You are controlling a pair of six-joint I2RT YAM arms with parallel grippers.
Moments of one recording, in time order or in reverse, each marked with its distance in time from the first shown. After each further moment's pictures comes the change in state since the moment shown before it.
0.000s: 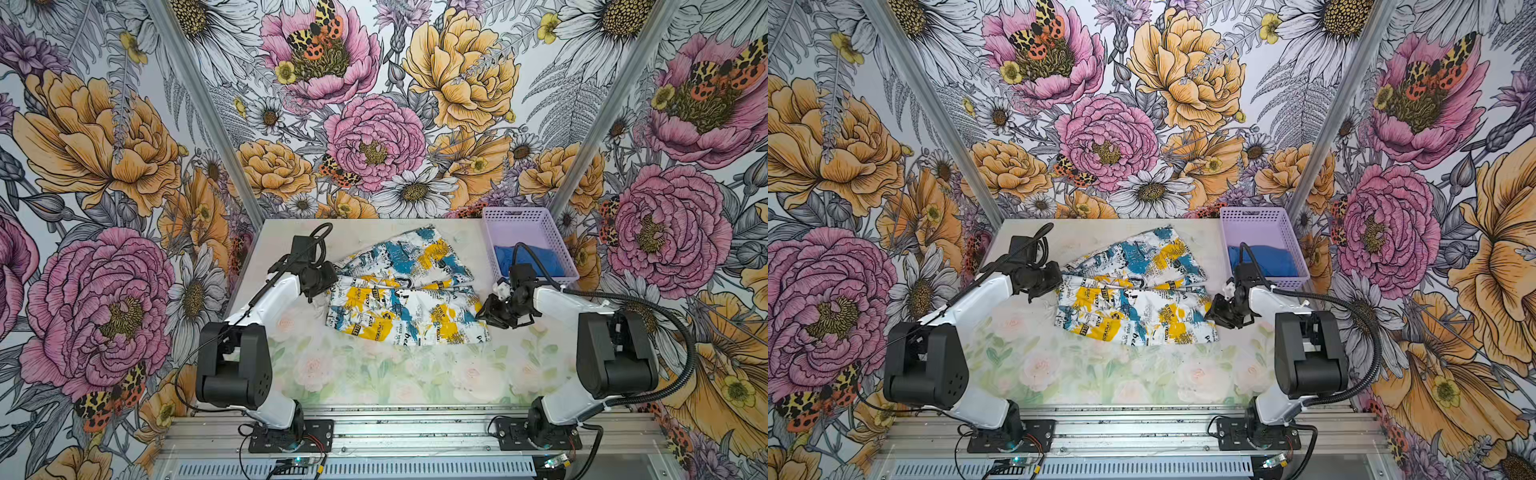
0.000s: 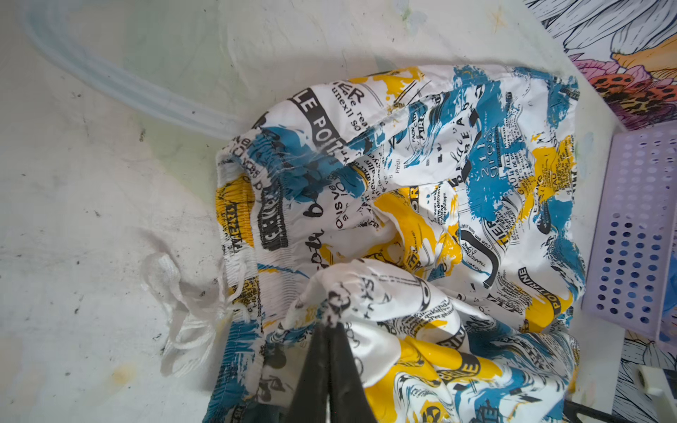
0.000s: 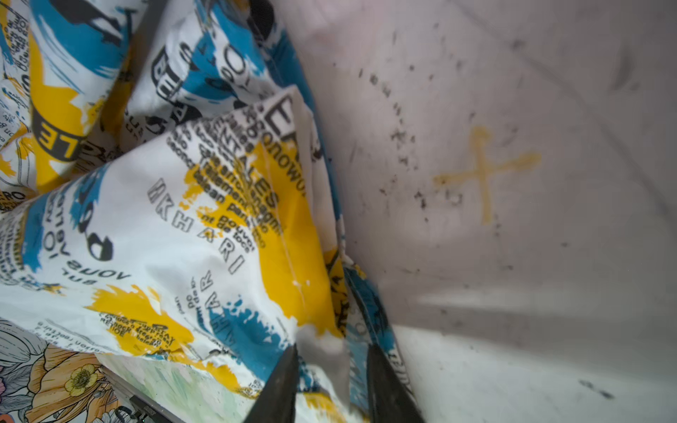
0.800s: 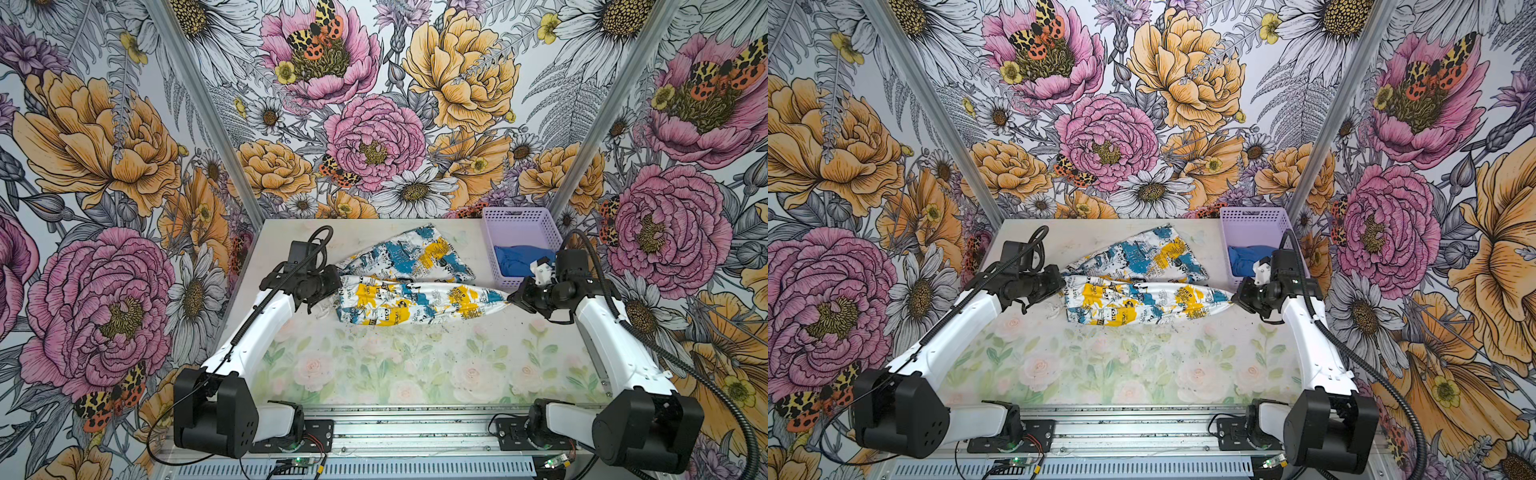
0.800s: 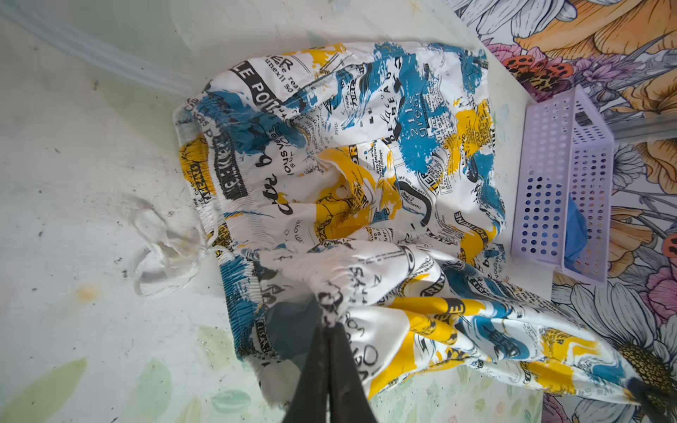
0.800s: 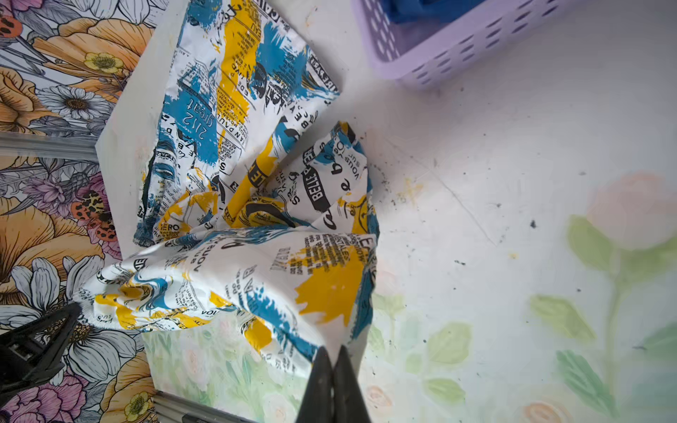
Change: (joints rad) left arm -0.109 -0.230 -0.059 -0.083 0.029 -0.081; right arm -0.202 -0.357 0.195 -0.346 -0.013 -0.032
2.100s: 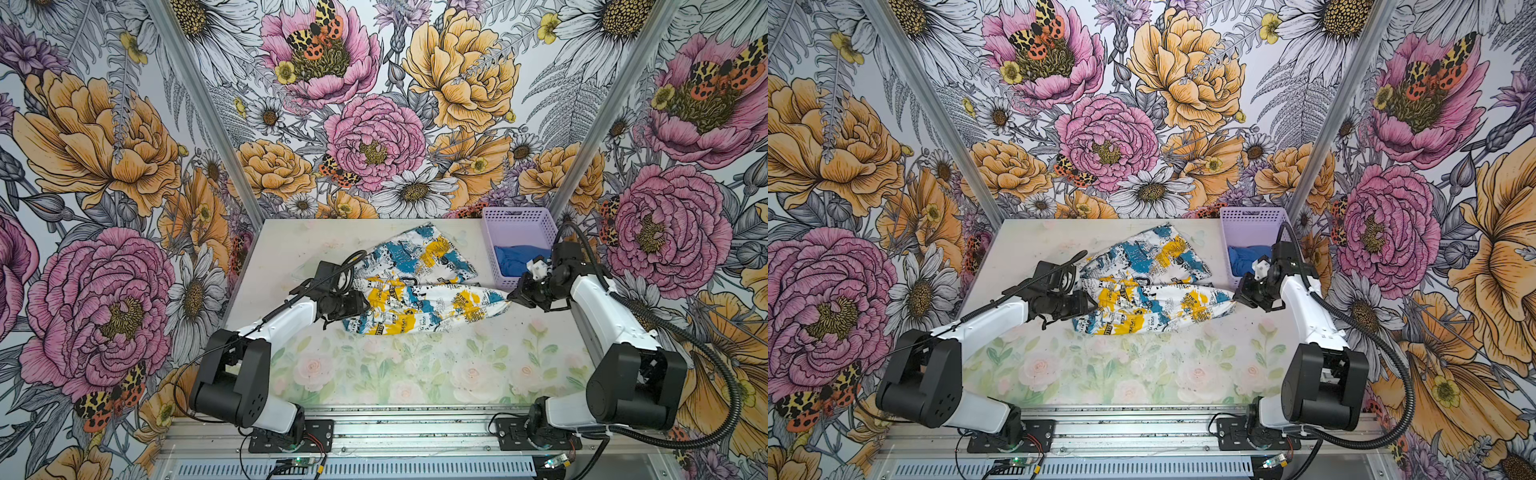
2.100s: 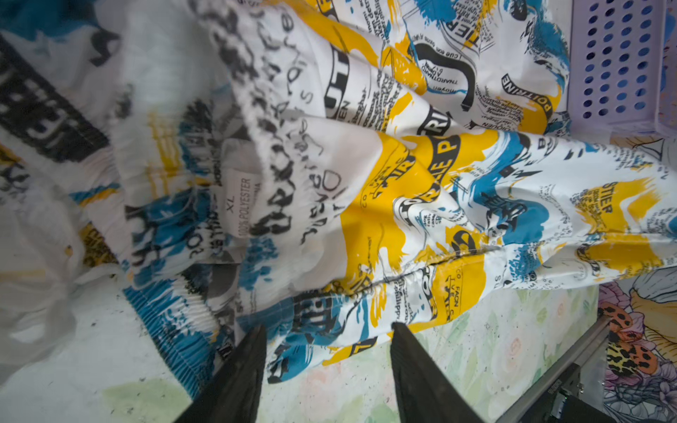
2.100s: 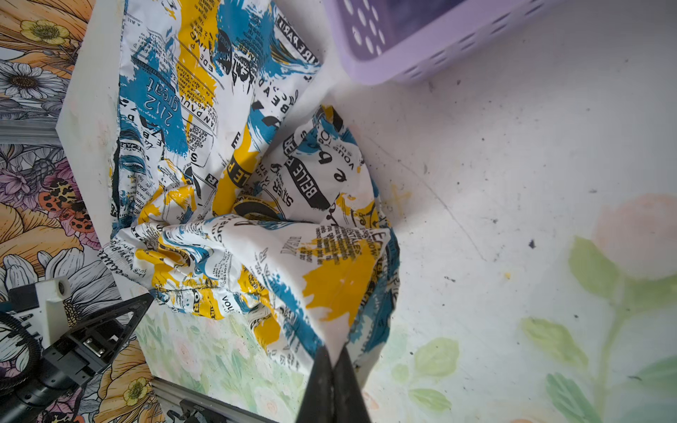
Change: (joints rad) left arm -0.093 0.157 -0.191 0.218 0.144 0.205; right arm -0.010 0.190 0.079 -0.014 -0.016 -0.065
